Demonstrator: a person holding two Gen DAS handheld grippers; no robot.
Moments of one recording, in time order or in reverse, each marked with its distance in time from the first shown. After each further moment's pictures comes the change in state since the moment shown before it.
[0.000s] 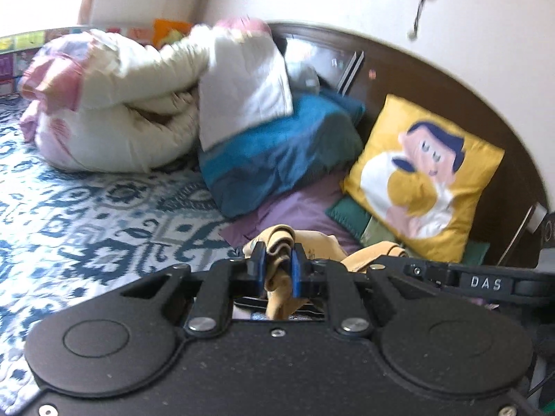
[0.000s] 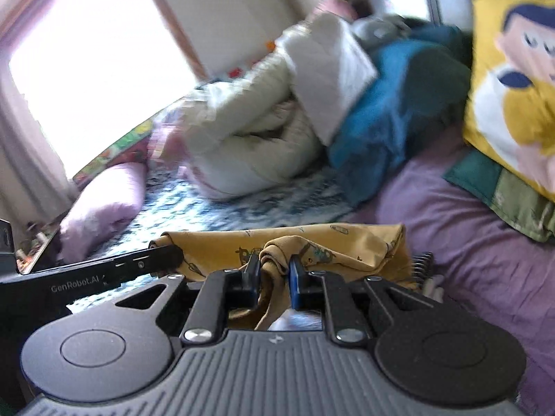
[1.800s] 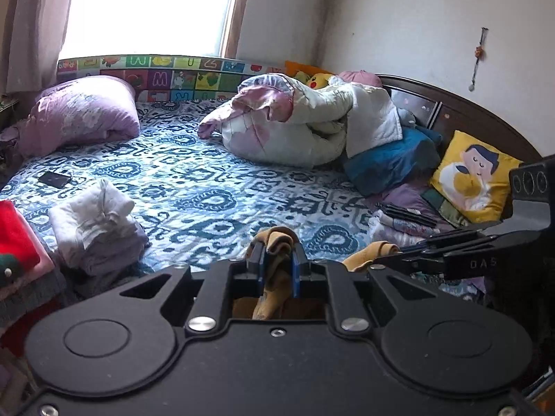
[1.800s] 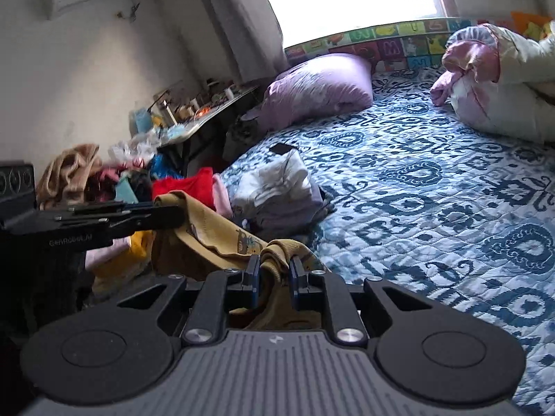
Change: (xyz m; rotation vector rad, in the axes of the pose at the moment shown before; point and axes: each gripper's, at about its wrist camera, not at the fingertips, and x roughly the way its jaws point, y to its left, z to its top) left arm -0.450 0.144 -0.180 -0.059 -0.101 0.309; right arm -0.087 0.400 -0.205 -0.391 0.306 0.456
